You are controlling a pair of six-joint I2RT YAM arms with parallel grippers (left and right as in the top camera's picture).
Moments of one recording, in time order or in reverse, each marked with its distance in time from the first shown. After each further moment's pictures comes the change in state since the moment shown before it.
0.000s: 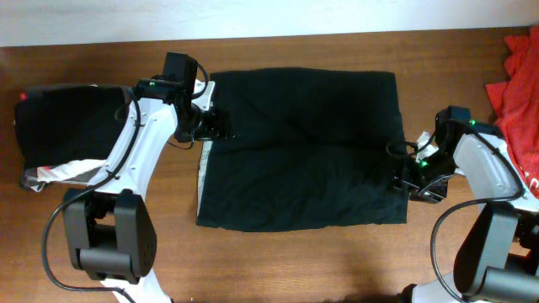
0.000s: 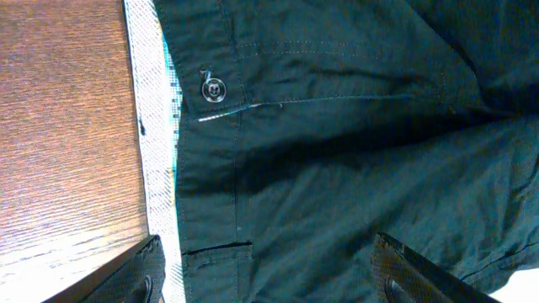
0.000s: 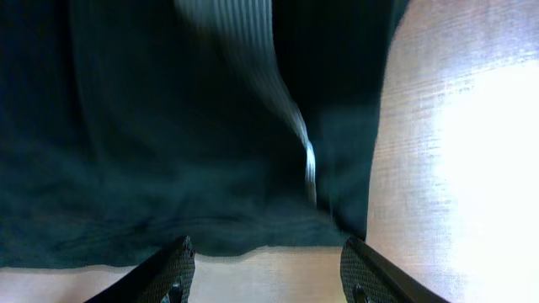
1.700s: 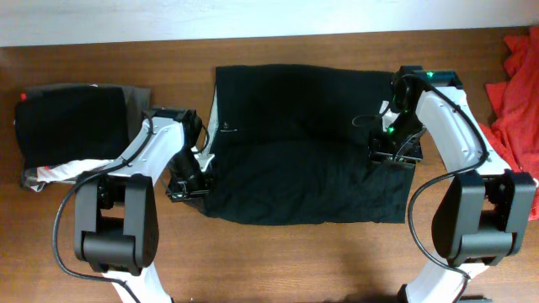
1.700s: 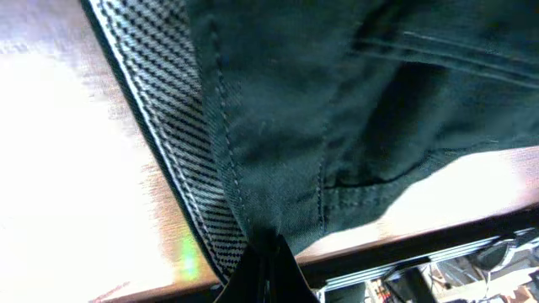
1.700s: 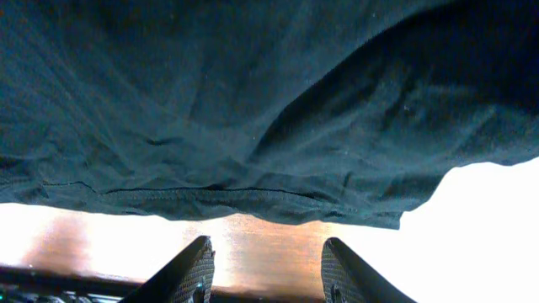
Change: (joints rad) left arm 0.013 0.051 -0.274 -0.352 -0.037 0.076; right arm 0.243 0.214 0.449 -0.348 0.048 0.000
